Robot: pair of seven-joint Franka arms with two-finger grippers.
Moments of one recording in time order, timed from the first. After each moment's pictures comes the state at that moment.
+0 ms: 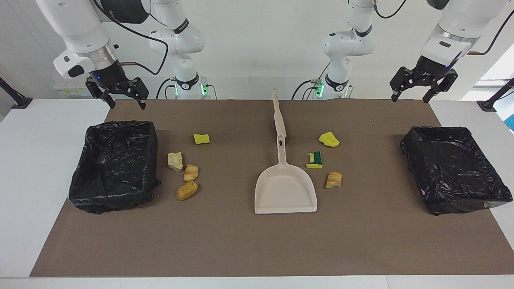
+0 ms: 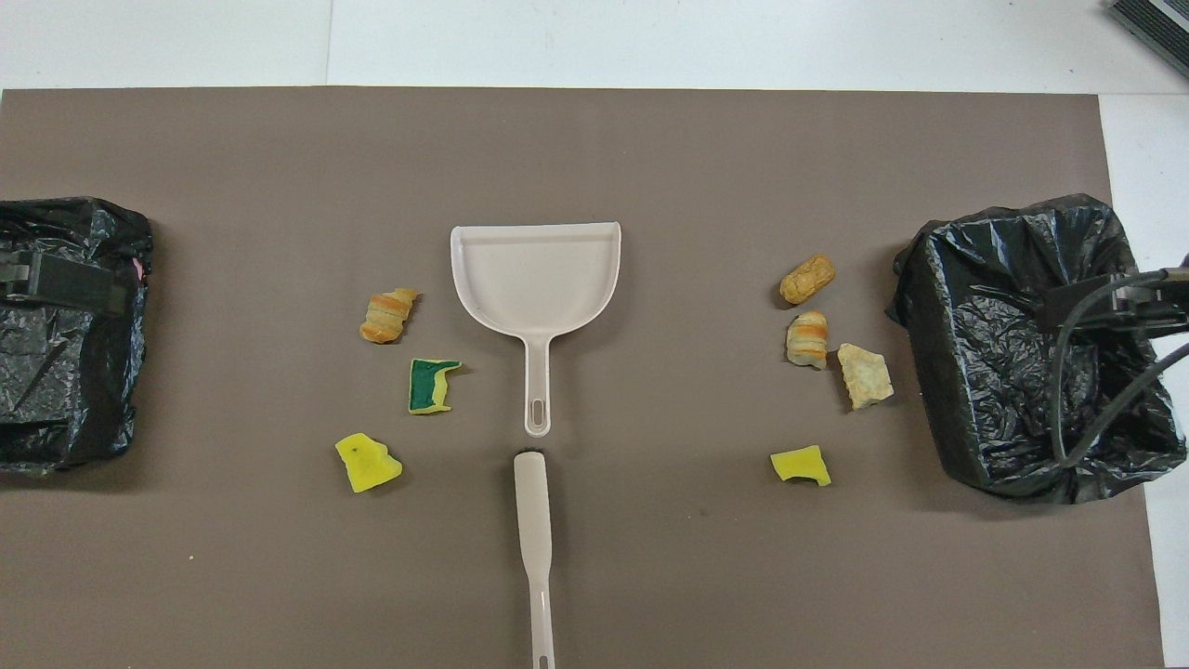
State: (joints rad) left arm -0.02 -0.02 -0.06 -1.47 -0.02 1.50 0.02; right arm 0.03 -0.03 -0.07 -1.61 0.01 1.56 0.02
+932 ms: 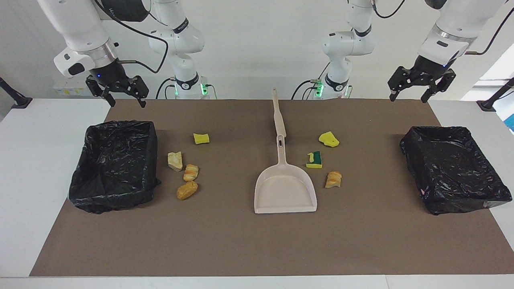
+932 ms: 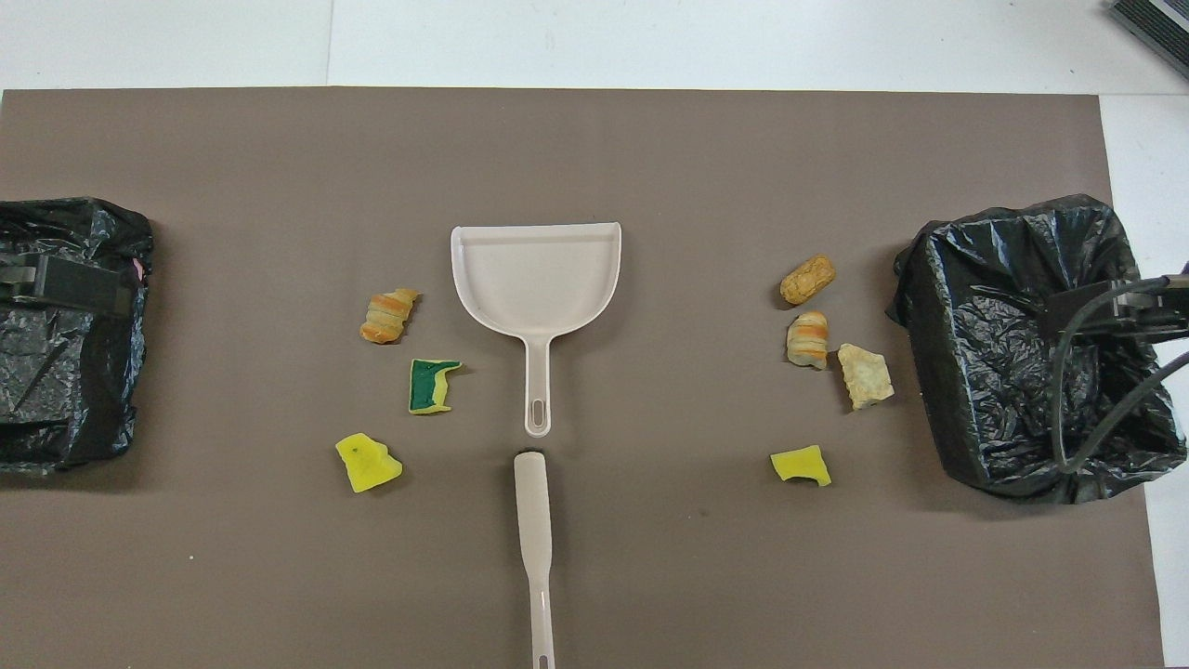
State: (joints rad) left arm -0.02 -0.02 -0.06 -1.47 -0.02 1.49 0.02; right arm 0.03 -0.04 -0.07 -1.62 0.01 1.56 0.02
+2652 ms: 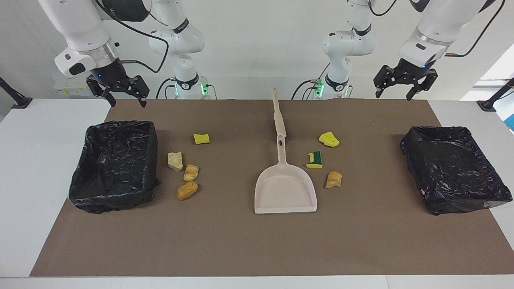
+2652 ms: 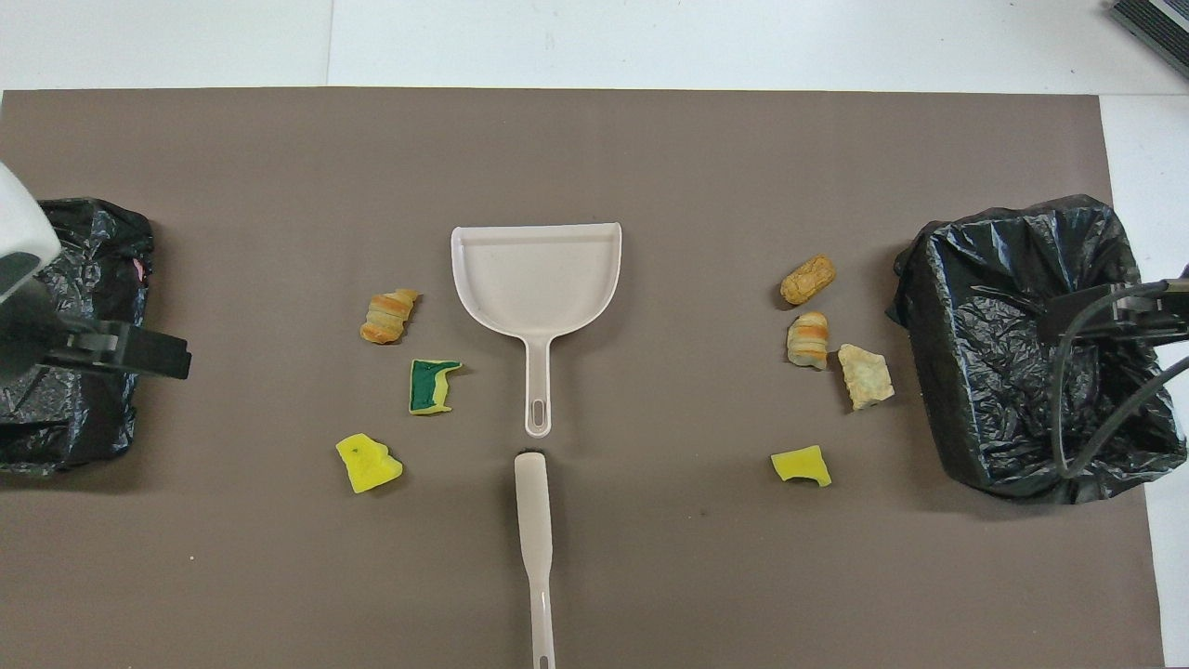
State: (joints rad) left arm -0.09 -0.12 -0.09 -1.65 -0.03 1.48 0.02; right arm 0.03 -0.05 -0.07 -1.63 0.01 1.56 0.02
